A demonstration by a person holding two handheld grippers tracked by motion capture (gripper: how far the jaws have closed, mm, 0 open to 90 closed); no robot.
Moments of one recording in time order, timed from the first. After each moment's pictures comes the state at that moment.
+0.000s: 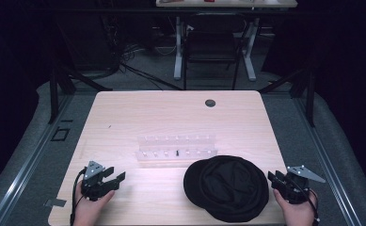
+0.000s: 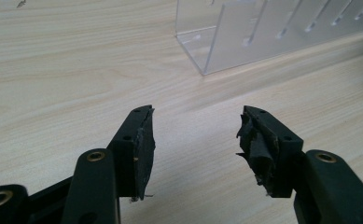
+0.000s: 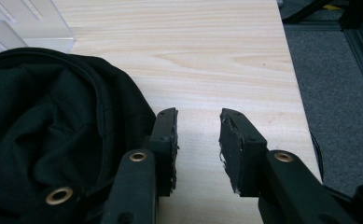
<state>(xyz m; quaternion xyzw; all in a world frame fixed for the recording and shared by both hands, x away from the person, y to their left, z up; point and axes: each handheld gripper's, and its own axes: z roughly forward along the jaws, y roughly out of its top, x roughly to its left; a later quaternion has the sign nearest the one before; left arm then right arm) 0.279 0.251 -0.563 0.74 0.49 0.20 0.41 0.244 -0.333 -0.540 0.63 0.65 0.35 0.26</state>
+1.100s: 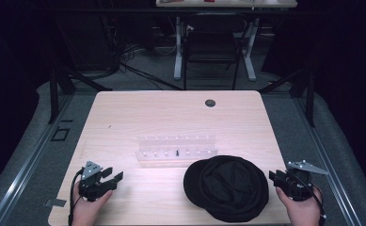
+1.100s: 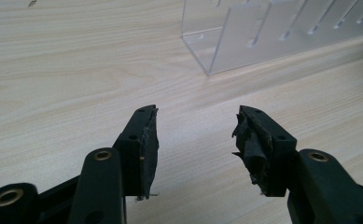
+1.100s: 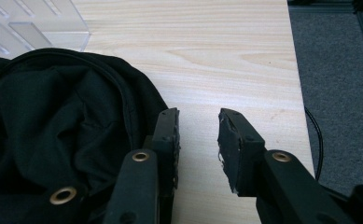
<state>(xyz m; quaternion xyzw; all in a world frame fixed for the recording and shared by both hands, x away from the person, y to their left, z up) 0.276 0.257 -0.560 0.74 0.50 0.20 0.41 0.245 -0.330 -0.509 0.63 0.67 0.33 0.22</state>
